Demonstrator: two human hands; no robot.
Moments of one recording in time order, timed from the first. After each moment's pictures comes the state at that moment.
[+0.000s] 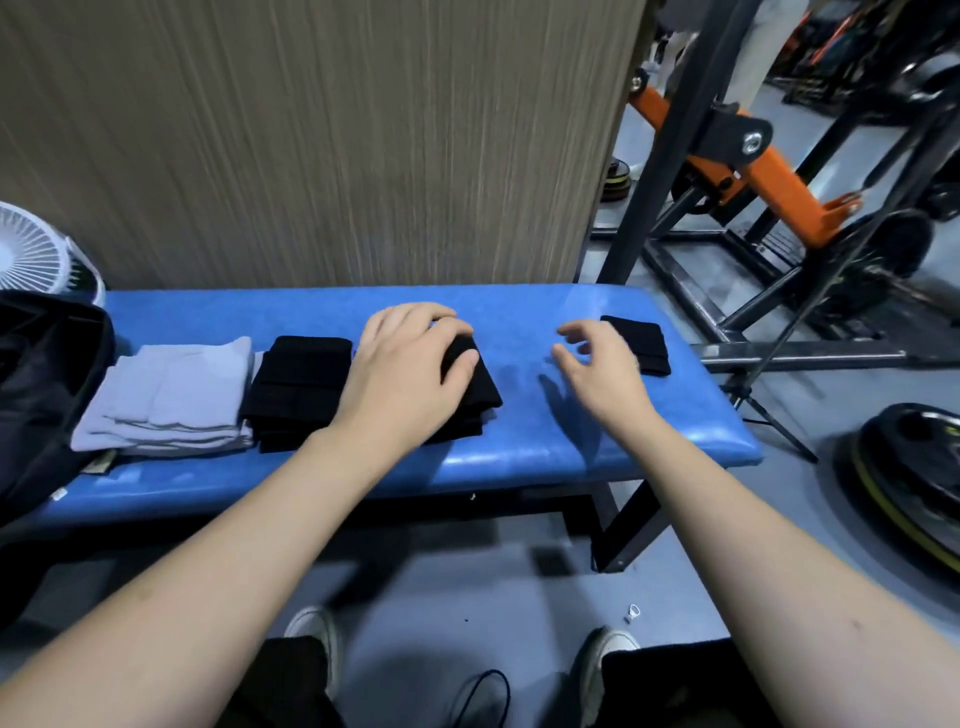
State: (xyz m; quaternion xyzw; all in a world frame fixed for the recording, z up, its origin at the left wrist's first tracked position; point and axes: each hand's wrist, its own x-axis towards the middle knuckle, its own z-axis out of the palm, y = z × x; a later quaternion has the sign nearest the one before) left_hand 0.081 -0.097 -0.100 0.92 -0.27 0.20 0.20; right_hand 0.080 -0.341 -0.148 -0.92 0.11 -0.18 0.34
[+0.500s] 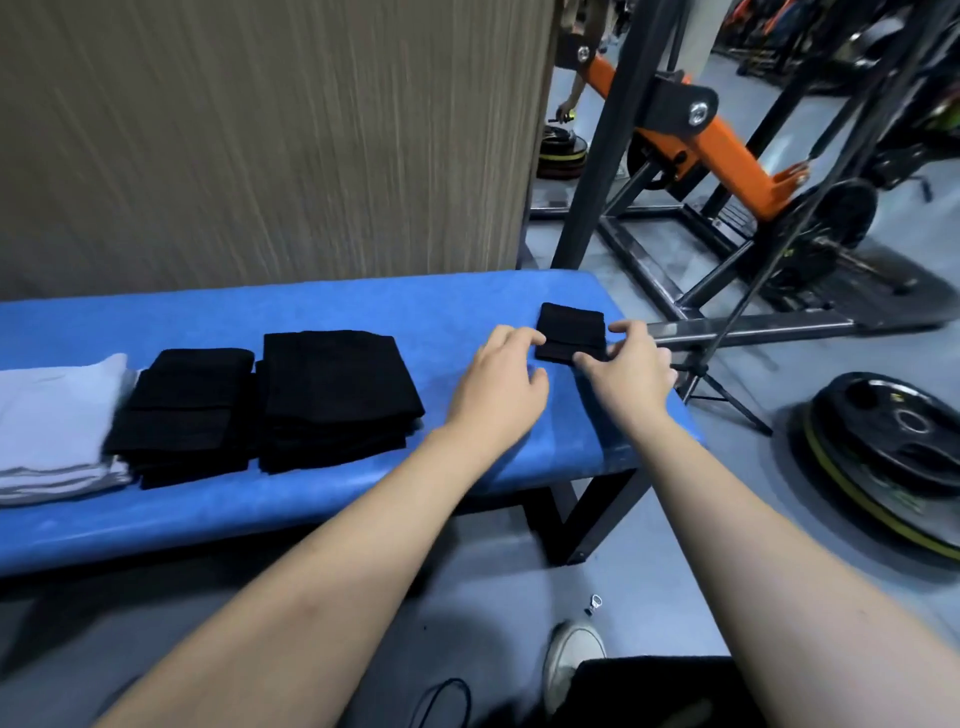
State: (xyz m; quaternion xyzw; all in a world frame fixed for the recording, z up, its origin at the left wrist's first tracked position) left_hand 0.087 -0.262 -0.140 0.89 -0.26 -0.02 0.37; right_hand 0.070 -0.433 -0.167 -0.87 0.33 -0.20 0.30
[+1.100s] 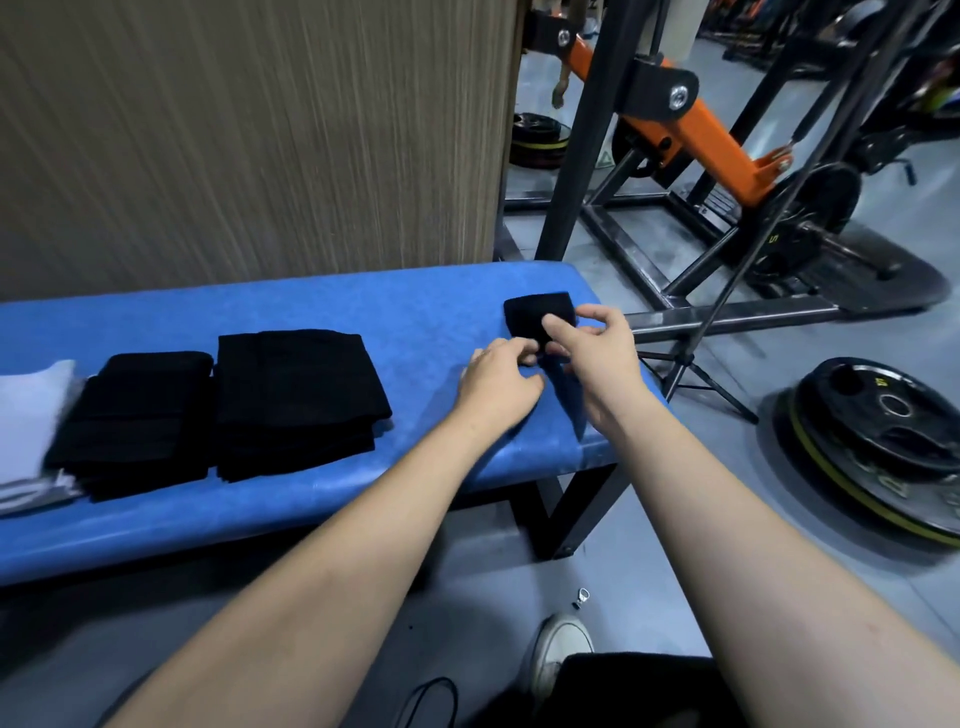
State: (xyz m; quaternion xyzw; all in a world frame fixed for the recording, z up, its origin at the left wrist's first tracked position) left_hand 0.106 -0.304 -0.169 0.88 -0.21 -0.09 0.42; right_hand 0.068 -0.419 -0.147 -0.66 0.28 -0.20 0.67
